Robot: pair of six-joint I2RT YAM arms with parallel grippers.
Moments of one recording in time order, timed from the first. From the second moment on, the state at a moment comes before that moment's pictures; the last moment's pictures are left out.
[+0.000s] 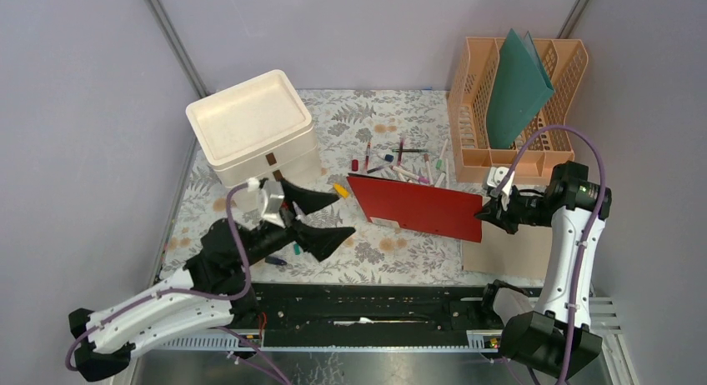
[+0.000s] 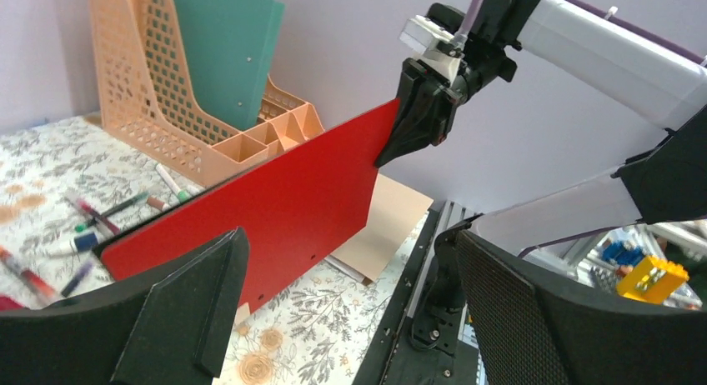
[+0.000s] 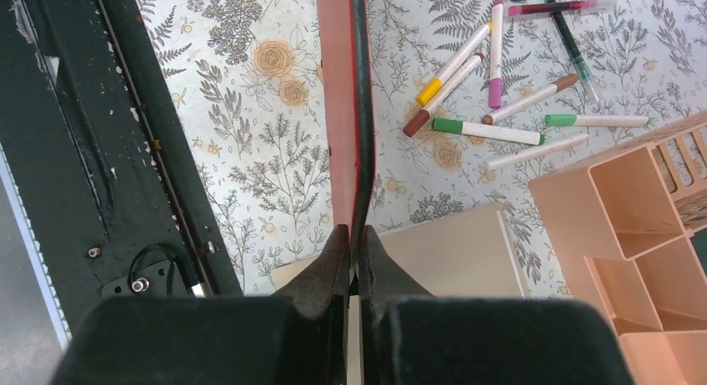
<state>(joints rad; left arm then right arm) -1.04 0.48 0.52 0.22 0.06 -0.34 -0.39 1.02 1.11 -1.56 -0.99 -1.58</state>
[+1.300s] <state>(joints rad) -1.08 1.42 1.33 -0.26 0.36 0.56 -0.39 0.99 1.12 -1.56 -0.98 -1.55</state>
